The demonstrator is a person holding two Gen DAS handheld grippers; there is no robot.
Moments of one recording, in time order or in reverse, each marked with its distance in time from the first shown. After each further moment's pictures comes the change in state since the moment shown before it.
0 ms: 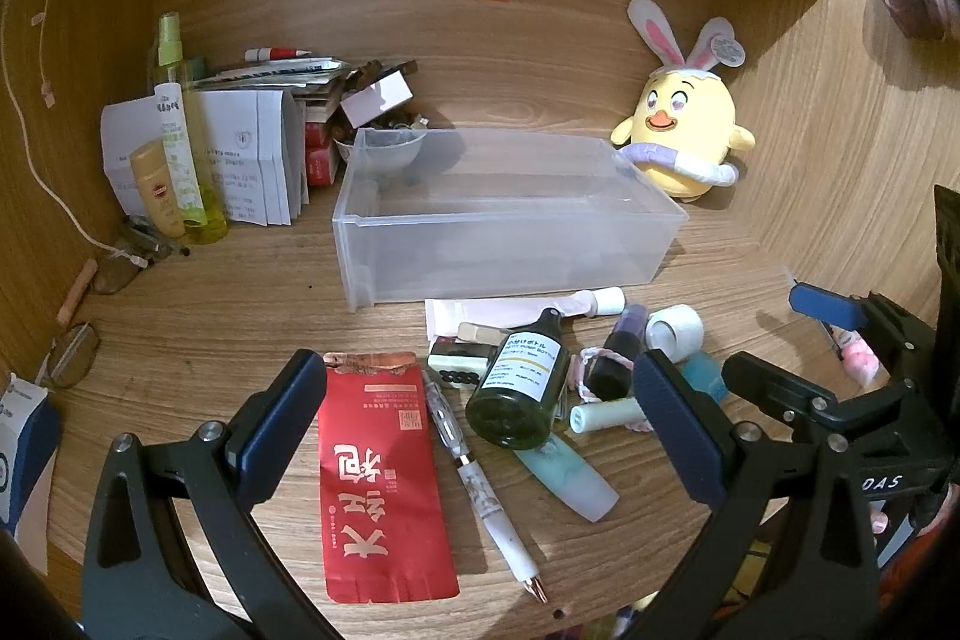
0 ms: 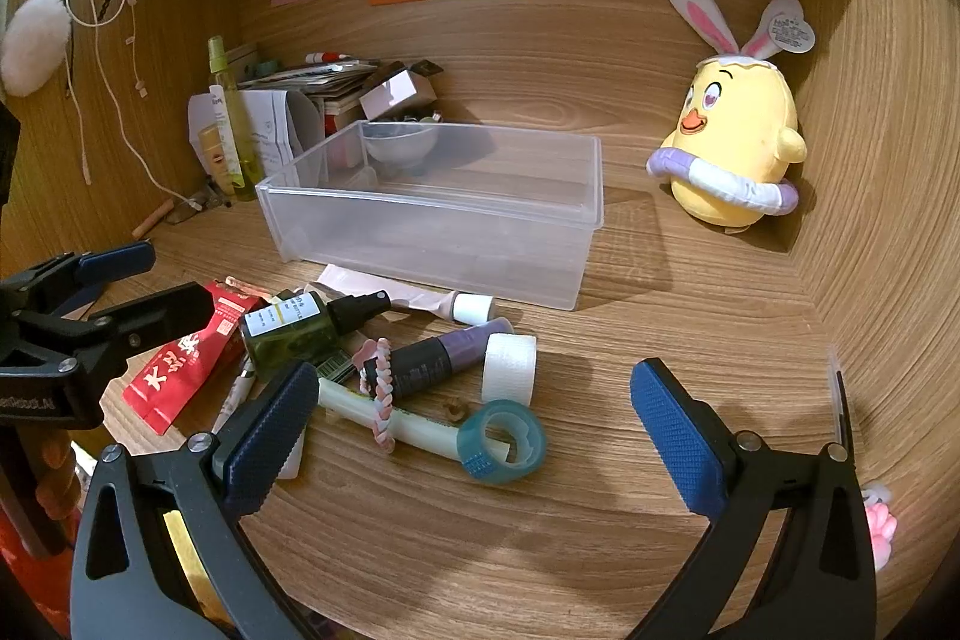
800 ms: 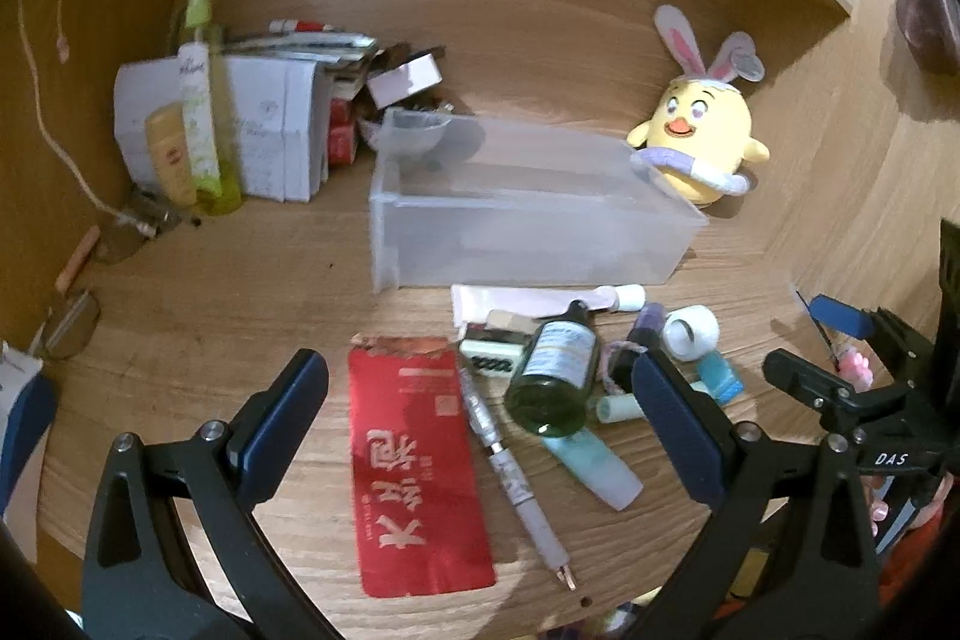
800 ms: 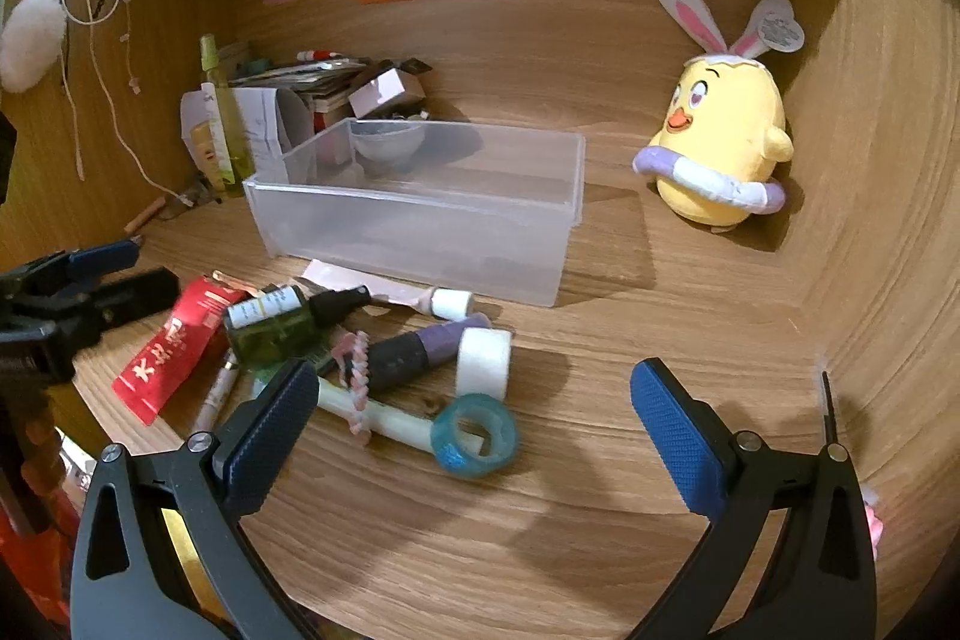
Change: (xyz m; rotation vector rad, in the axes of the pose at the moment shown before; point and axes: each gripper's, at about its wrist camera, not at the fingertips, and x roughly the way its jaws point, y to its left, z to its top) left arm -0.001 0.034 -0.007 -0.158 0.050 -0.074; right arm -0.001 -0.013 -0.004 -0.004 0.013 -0.024
